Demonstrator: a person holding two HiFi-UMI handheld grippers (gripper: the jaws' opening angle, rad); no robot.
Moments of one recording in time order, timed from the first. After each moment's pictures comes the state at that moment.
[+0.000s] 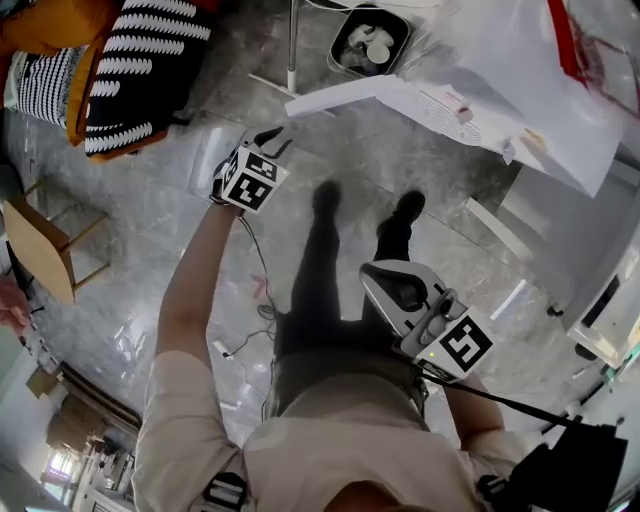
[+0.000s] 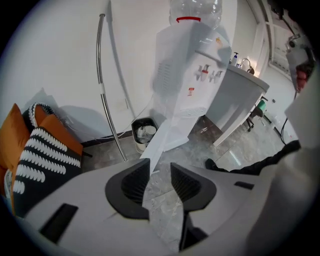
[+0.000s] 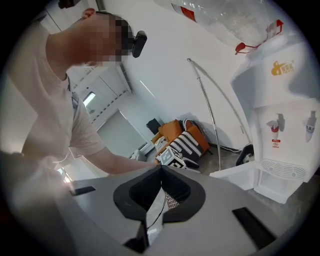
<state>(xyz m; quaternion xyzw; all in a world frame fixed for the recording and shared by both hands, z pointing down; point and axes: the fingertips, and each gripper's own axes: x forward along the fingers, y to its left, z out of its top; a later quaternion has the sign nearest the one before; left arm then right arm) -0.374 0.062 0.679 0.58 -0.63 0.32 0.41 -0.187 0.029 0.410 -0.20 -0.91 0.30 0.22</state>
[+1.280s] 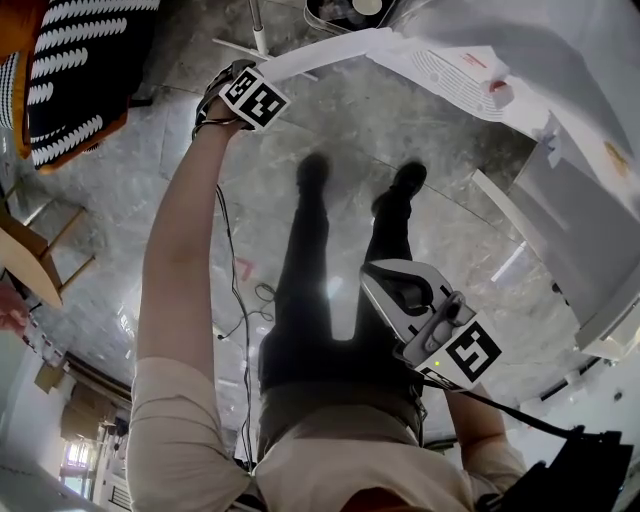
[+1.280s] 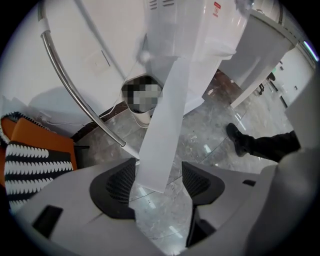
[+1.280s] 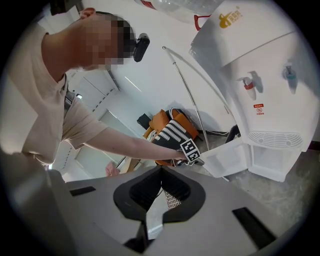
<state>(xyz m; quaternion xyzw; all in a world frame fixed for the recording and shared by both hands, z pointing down) -0.425 0.031 0.876 0.52 -0.53 0.48 0.47 -0.168 0.009 0.519 -0.17 -0.88 0.34 0.28</state>
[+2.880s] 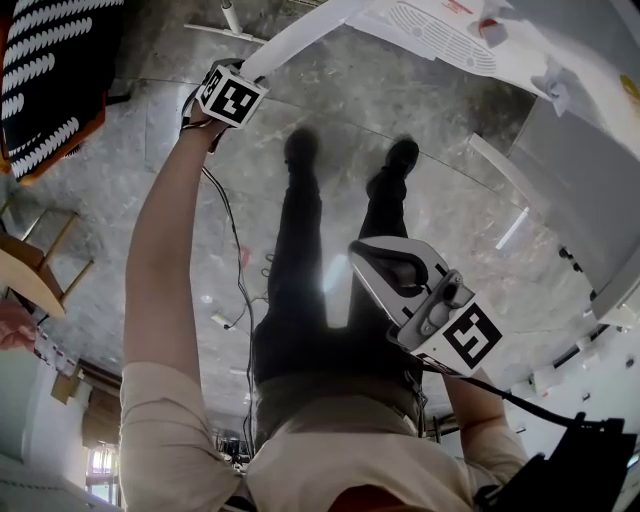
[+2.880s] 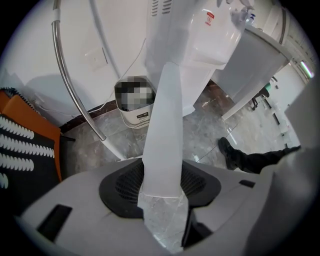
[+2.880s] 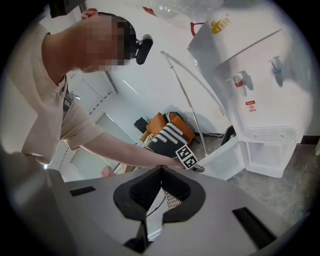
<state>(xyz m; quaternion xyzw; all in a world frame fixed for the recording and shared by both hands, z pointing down) -0.371 0.039 0.885 0.55 -0.54 0.40 0.49 -0.157 0.018 0.528 -0.14 -0.89 0.35 0.26</state>
